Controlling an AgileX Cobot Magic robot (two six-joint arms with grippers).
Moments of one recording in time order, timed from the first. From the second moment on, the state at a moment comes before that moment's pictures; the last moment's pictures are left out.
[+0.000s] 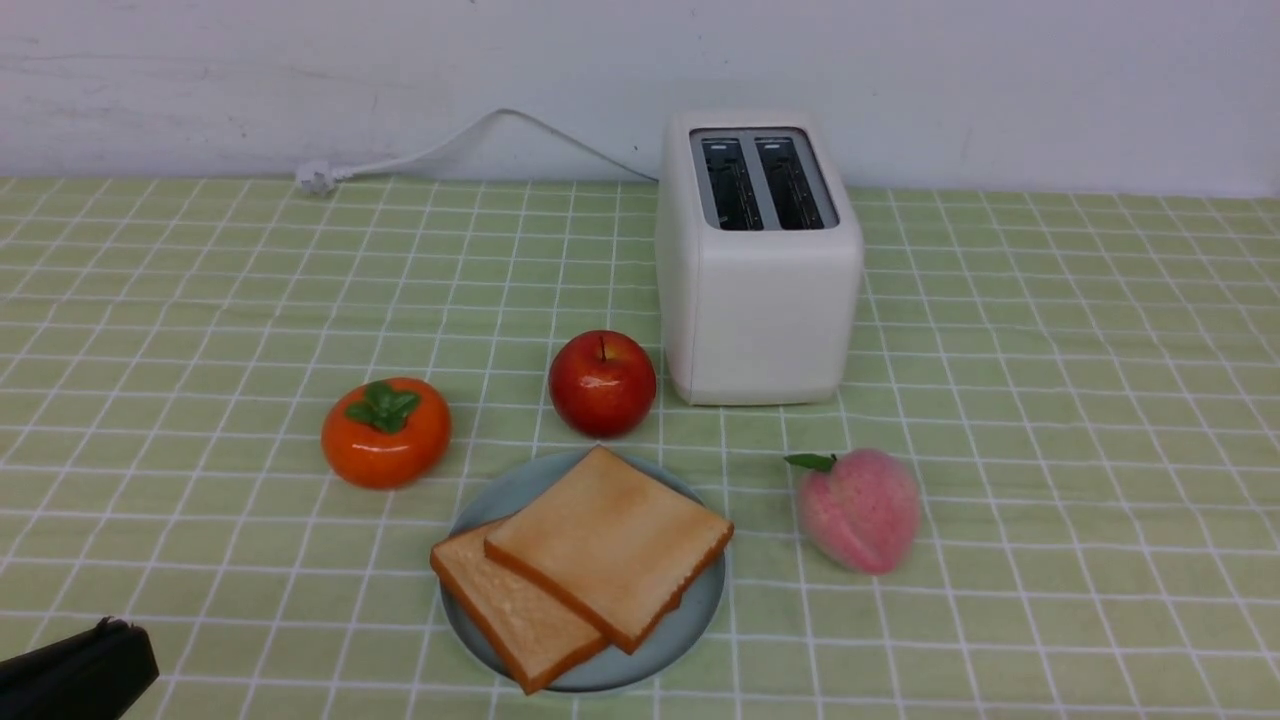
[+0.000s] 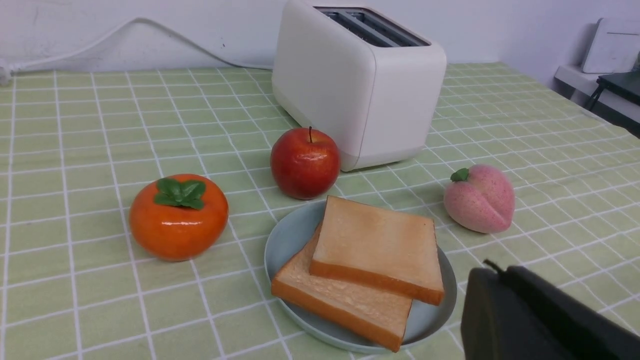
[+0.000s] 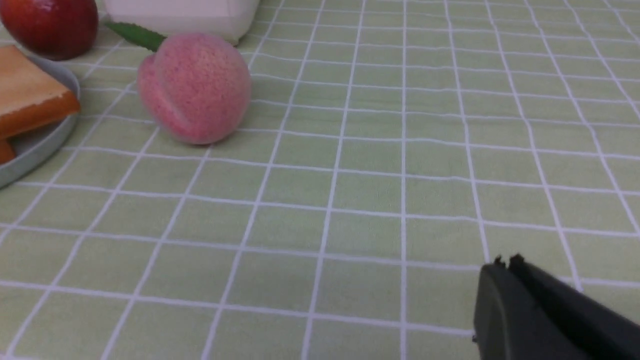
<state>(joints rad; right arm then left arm) 0.02 -0.01 0.02 0.19 0.39 -0.14 -0.40 0.21 -0.32 -0.30 0.35 0.11</state>
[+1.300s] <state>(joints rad) 0.02 -0.01 0.02 0.18 0.39 -0.04 -0.39 0.20 -0.27 -0.21 0.27 0.08</state>
